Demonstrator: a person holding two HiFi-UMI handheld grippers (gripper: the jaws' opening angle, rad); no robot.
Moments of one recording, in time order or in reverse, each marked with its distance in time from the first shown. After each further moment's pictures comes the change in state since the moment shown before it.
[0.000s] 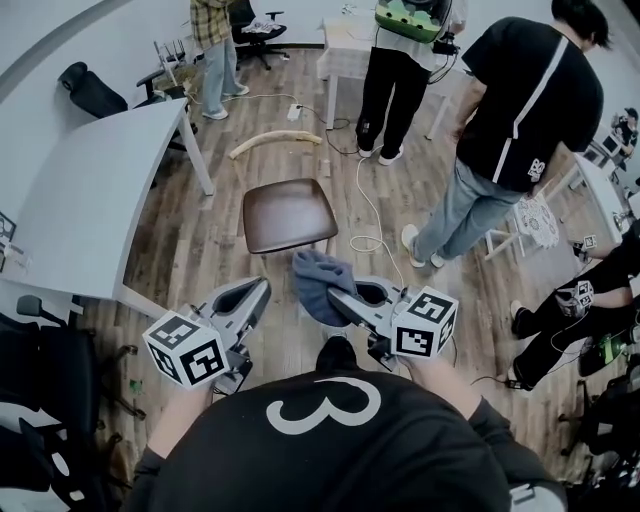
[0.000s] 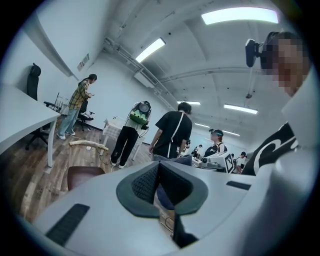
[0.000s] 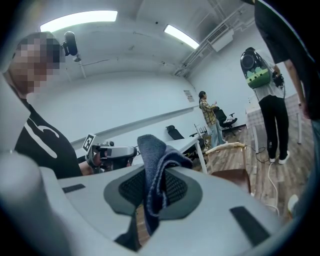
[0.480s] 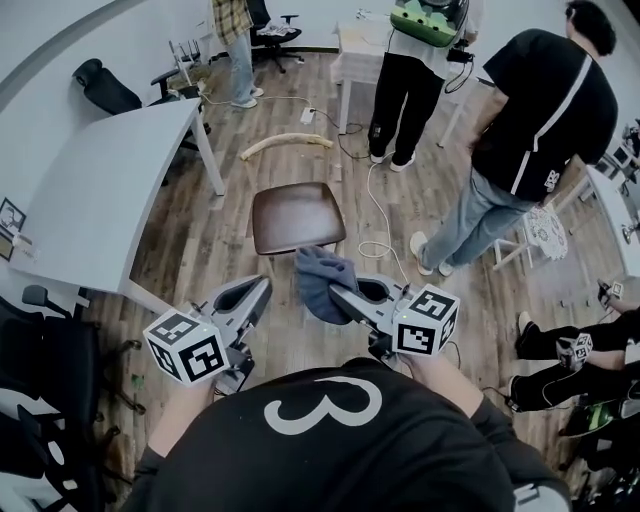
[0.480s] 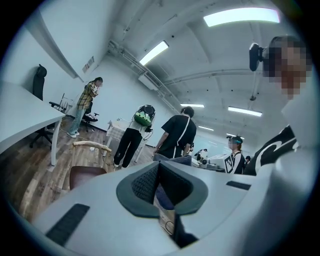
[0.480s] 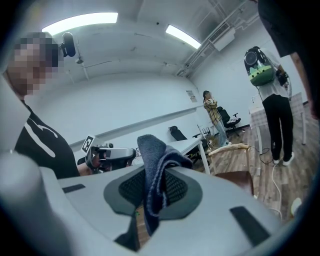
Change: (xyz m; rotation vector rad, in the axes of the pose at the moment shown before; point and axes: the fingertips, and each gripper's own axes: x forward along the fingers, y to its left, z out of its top) left arm -0.001 0.002 0.002 -0.025 -0.031 0.044; right arm 0.005 -0.005 0.006 -0.012 -0.007 0.038
